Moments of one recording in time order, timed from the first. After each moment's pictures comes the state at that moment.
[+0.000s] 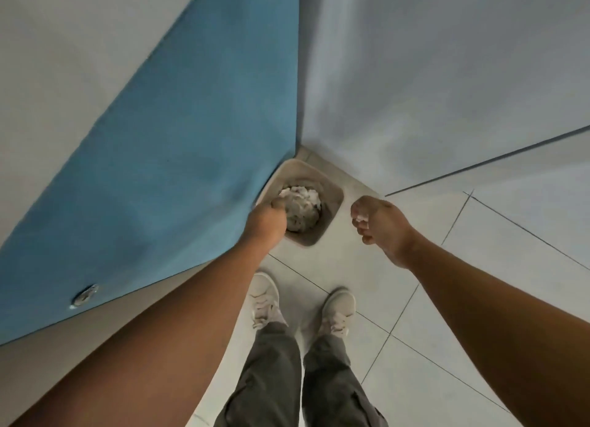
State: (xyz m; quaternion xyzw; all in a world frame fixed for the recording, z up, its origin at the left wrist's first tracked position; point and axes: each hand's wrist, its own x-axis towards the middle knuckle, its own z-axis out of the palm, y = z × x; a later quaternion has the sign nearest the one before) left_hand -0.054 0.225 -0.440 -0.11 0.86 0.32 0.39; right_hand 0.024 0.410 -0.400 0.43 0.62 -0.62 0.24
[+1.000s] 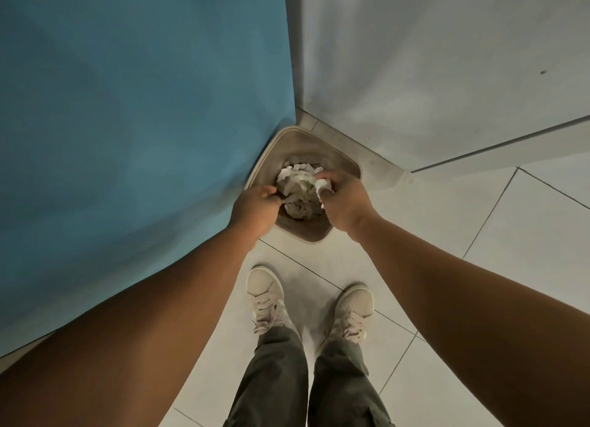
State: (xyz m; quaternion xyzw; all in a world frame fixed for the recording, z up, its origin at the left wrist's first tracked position) left_hand -0.067 0.214 -0.592 -0.14 0.84 0.36 0.37; right_hand -0.010 0.377 -0.581 0.35 0.76 -0.51 0.20
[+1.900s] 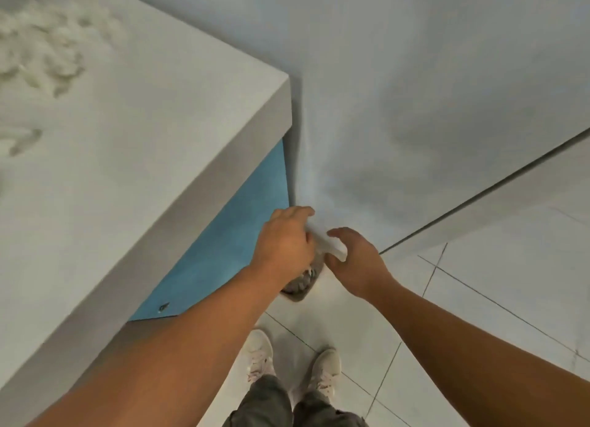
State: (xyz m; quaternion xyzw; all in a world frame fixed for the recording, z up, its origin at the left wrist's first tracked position) left_hand -0.050 0.280 -0.191 0.21 0.93 0.26 0.15; right_hand 0.030 0.420 -0.198 0.17 0.90 -0.39 0.11
